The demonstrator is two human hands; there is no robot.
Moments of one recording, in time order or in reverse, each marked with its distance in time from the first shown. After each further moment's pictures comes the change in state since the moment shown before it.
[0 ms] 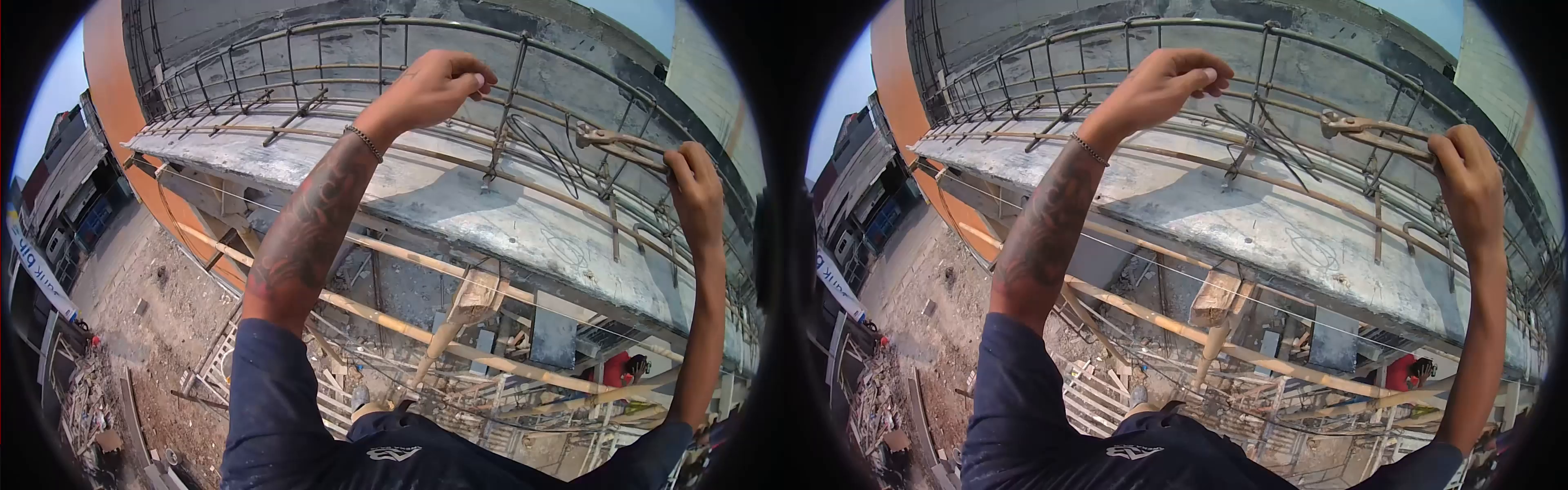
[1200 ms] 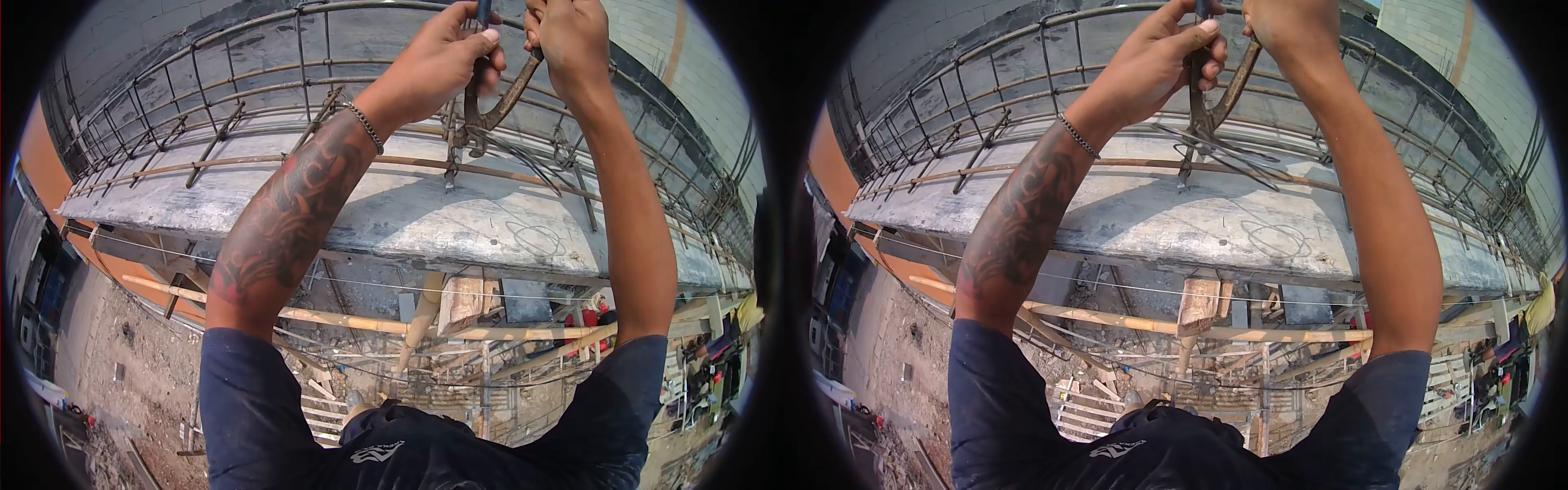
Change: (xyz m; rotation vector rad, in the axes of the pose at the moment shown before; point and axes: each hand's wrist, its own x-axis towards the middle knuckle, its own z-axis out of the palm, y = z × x) left_hand 0.044 0.012 0.044 -0.853 -0.133 -0.125; right_hand 0.144 -0.079 0.073 0.995 0.364 0.674
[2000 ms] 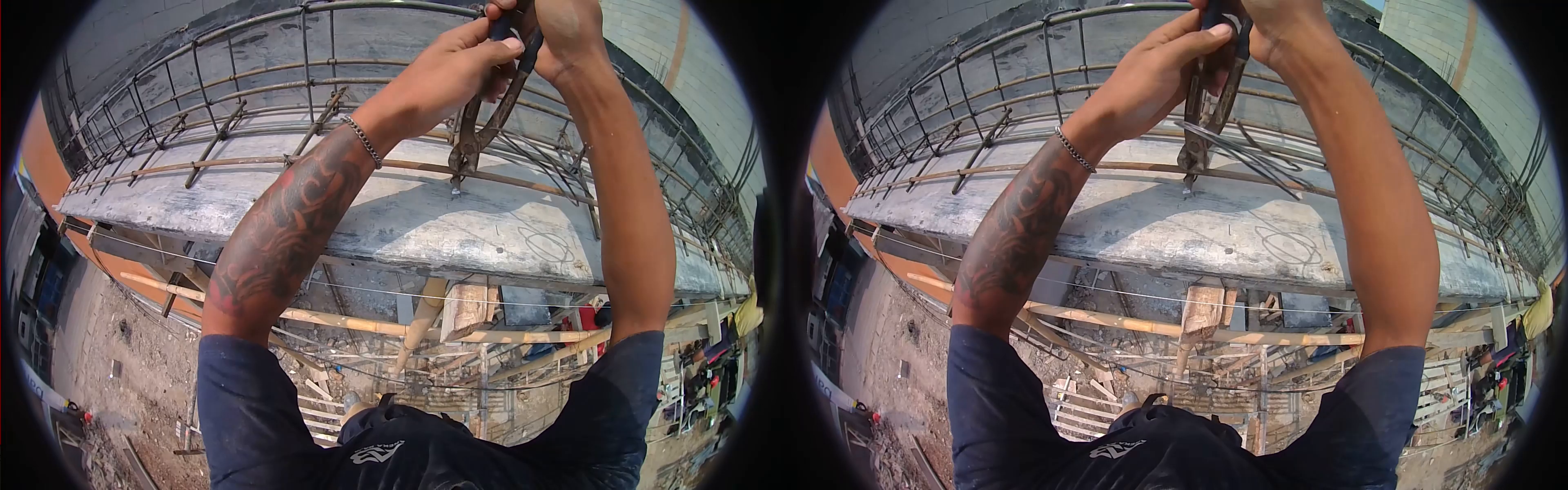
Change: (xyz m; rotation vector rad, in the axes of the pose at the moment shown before) left_hand -0.006 -0.009 -0.008 -0.019 -0.091 0.182; right_hand 0.016 -0.044 0.025 0.752 -0.104 0.485
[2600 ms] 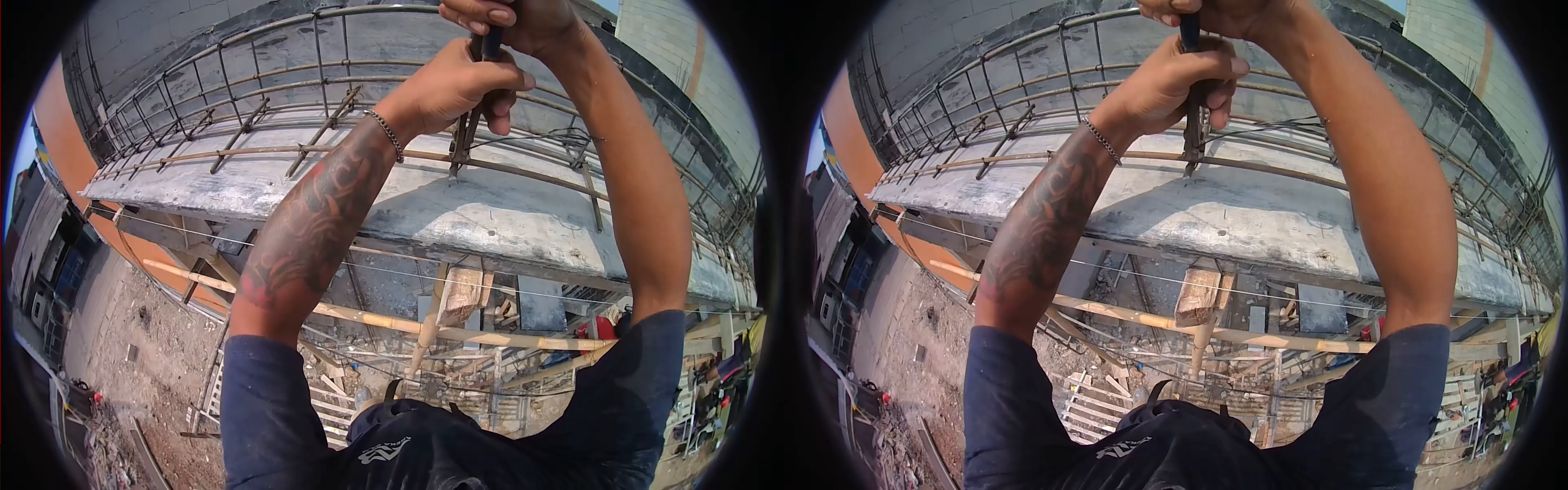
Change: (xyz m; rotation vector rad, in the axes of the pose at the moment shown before) left_hand -0.010 0.011 0.022 0.244 0.049 -0.064; right_hand 0.088 0.025 -0.024 0.440 -1.396 0.105
